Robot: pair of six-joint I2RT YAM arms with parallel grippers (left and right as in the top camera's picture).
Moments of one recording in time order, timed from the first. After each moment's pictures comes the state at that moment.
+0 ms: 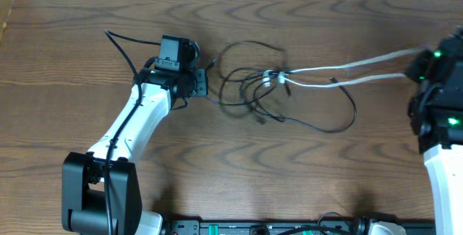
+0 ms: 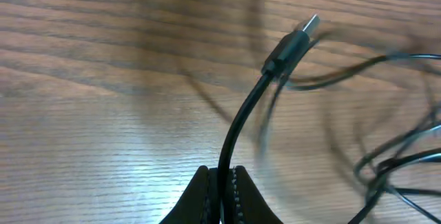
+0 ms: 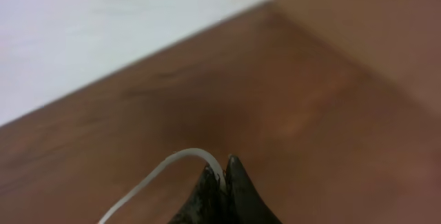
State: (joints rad) left arm -0.20 1.64 1.11 -0.56 0.15 -0.25; right arm -0.14 1.15 1.07 -0.44 0.45 0.30
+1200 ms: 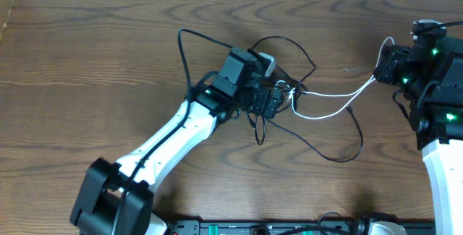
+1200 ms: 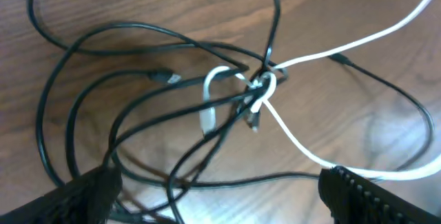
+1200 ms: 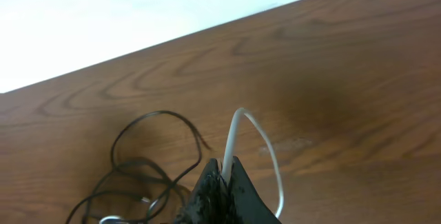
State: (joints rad) left arm -0.59 1.62 1.11 -0.35 0.28 -0.20; right arm -0.12 1.18 1.07 -0.45 -0.21 0.26
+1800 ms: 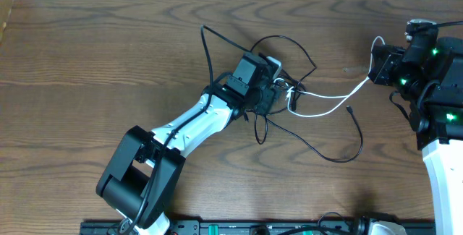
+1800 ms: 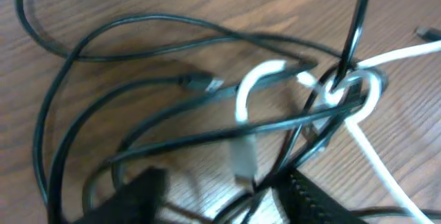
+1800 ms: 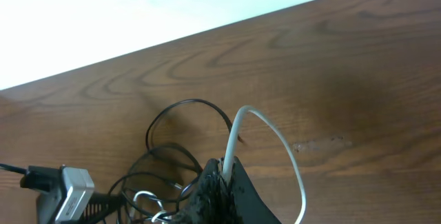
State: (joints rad) left arm -0.61 1.80 1.11 -0.22 0.17 -0.09; right arm -0.12 1.18 1.07 -0.45 -0.33 0.26
